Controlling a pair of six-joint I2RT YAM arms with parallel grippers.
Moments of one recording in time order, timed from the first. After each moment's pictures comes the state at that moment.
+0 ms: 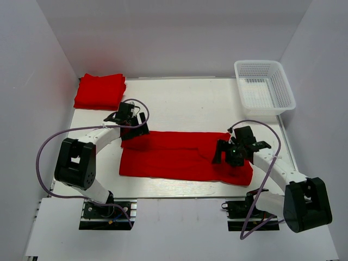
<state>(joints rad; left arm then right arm) -0.28 1.58 0.96 -0.35 0.02 -0.48 0.29 1.15 0.57 -0.53 -0.29 0.33</state>
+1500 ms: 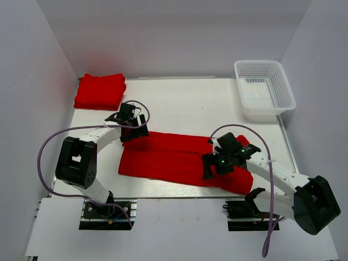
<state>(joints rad) -0.29 1.60 0.96 -0.38 -0.02 -0.47 0.60 1.09 0.58 -0.65 -0.32 0.26</state>
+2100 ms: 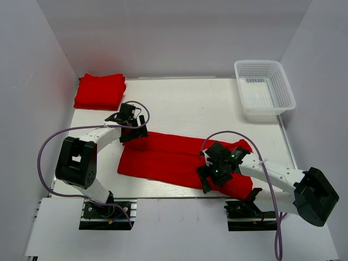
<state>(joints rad) -0.29 1.60 0.96 -0.40 -0.04 -0.46 0.84 1.17 0.62 -0.76 -0.25 0.31</state>
